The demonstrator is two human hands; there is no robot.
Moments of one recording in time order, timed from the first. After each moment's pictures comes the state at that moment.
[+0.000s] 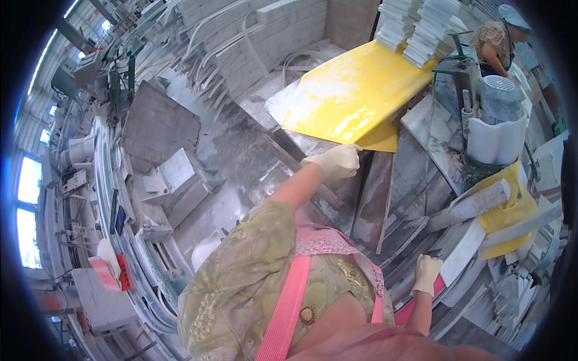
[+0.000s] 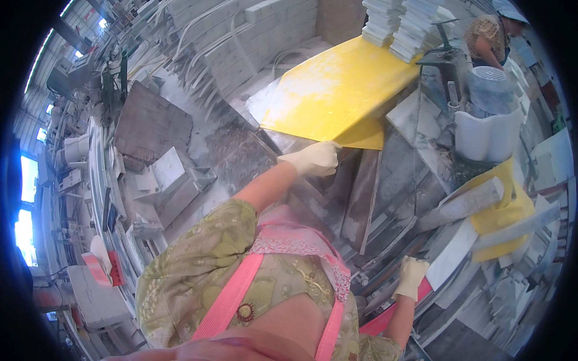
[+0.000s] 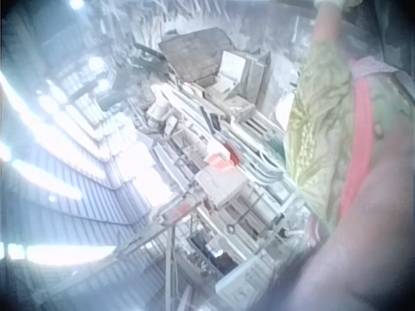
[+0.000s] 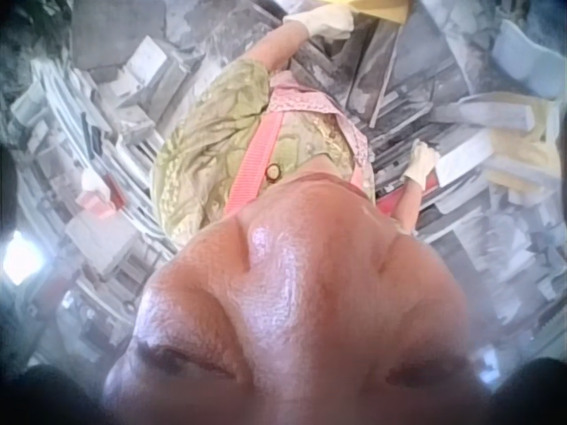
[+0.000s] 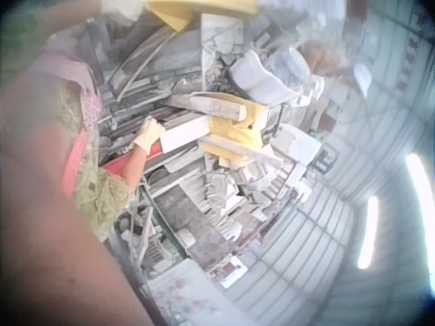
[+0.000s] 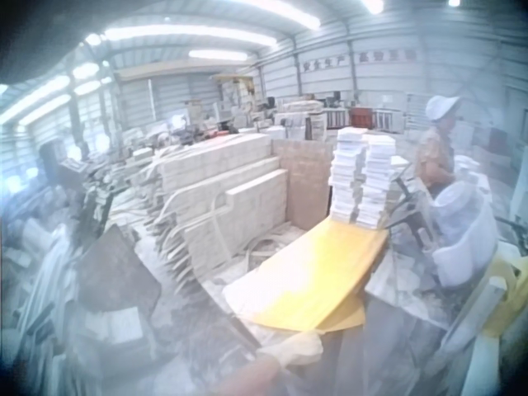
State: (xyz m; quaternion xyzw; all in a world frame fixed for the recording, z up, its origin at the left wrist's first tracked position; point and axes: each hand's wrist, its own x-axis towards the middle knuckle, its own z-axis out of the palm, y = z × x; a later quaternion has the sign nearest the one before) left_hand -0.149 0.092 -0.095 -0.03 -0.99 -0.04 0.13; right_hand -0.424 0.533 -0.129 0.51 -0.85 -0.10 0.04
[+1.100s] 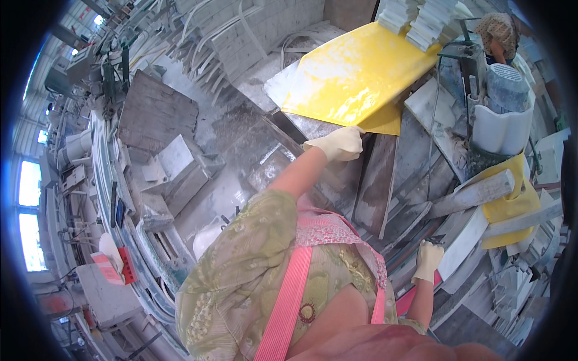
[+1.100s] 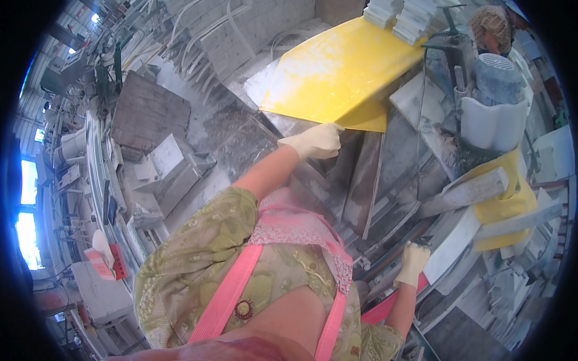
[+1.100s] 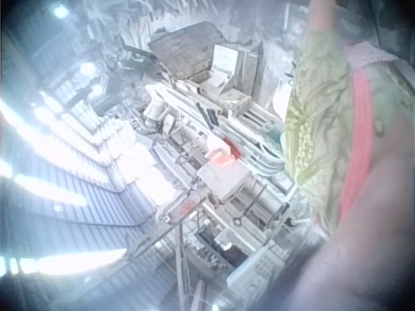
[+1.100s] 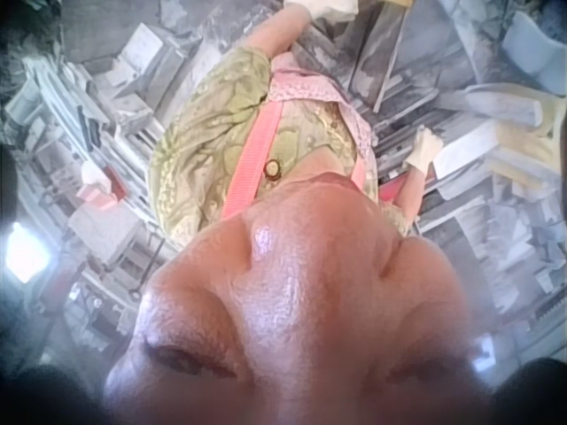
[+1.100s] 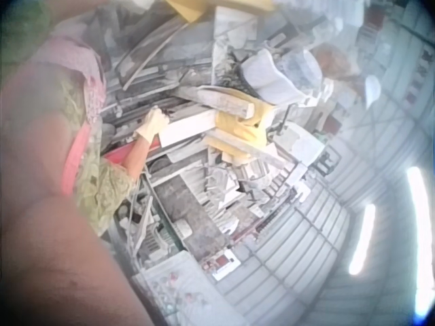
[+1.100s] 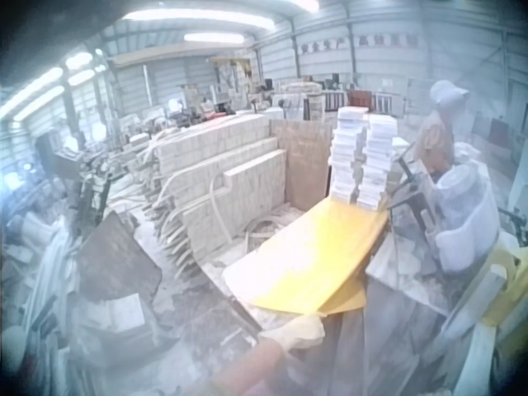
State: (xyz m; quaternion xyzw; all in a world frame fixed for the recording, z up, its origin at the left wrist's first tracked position) left_hand -0.153 0.093 -0.095 0.00 -1.00 0.02 0.05; right_hand -0.417 0.529 -0.129 0.50 -0.85 -0.14 0.06
